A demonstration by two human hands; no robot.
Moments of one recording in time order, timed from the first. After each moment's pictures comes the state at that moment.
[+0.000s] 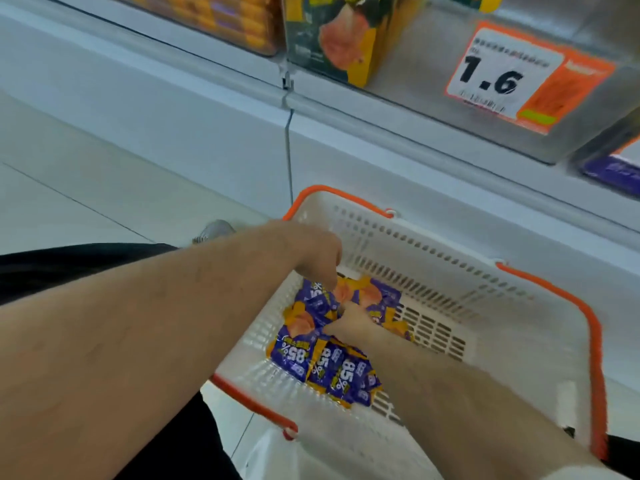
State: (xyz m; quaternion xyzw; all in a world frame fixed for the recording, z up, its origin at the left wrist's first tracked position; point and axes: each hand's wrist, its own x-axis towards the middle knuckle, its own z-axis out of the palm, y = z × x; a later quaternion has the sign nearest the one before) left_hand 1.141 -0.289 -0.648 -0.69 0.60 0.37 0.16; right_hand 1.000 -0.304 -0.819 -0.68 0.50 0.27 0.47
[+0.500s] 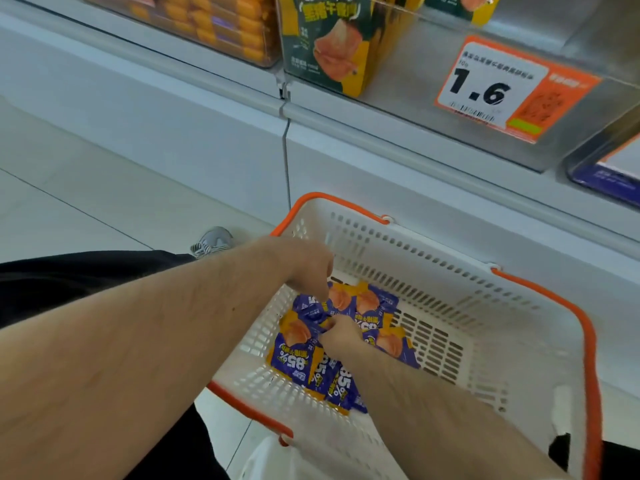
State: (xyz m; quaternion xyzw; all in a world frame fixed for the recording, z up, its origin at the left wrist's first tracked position) left_hand 1.138 -0.276 -0.642 -0.71 0.56 0.40 0.15; right_hand 1.008 -0.280 -0.840 -0.68 0.54 0.20 0.46
